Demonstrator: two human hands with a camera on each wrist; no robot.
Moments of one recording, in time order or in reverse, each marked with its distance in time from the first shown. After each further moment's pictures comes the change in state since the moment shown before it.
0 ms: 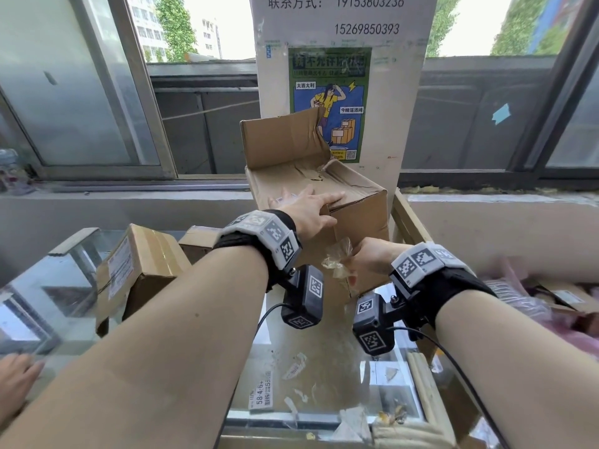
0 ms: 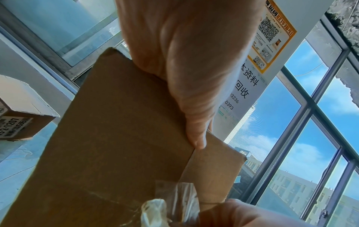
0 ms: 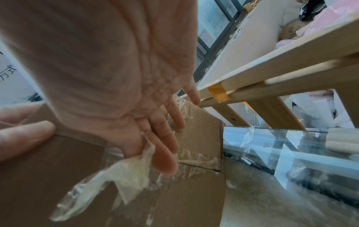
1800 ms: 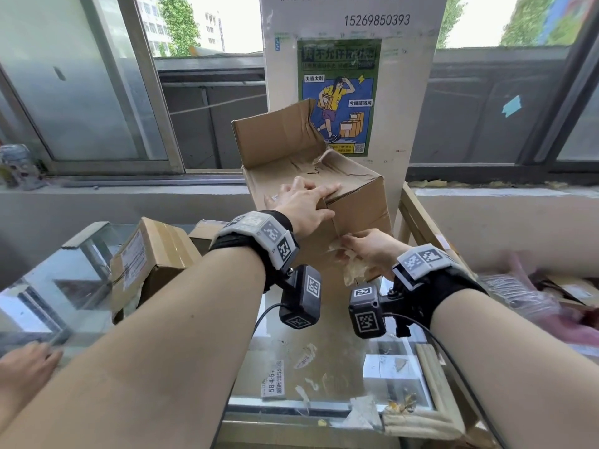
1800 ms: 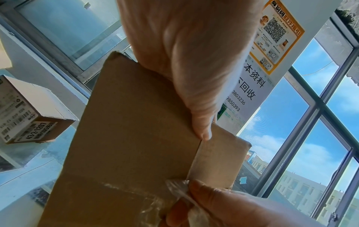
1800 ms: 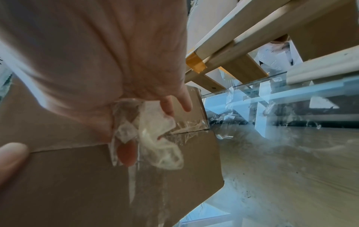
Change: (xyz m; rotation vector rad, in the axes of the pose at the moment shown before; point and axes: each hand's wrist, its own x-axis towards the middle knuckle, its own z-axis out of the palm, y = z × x) left_hand -0.009 -0.023 0.008 -0.085 0.149 0.002; right_hand -0.016 -0.015 0.018 0.678 0.080 -0.111
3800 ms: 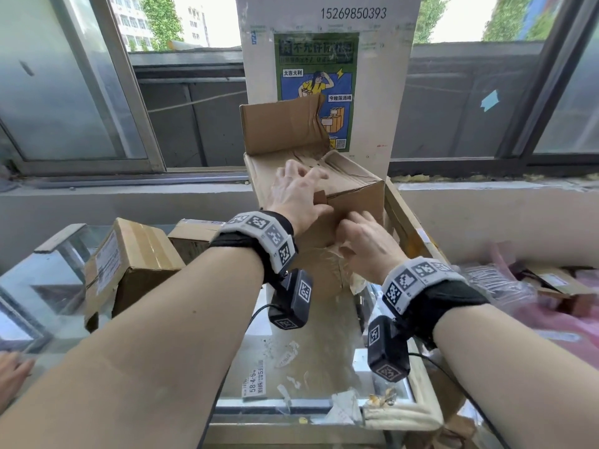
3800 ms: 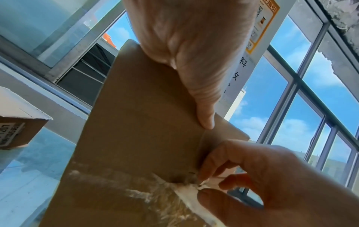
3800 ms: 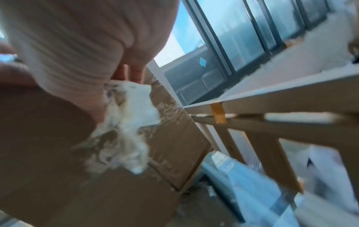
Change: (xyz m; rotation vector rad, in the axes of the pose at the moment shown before) left_hand 0.017 0.022 0.017 0.012 0.257 0.104; right_hand 0.001 0.032 -0.021 -0.967 0.346 -0.524
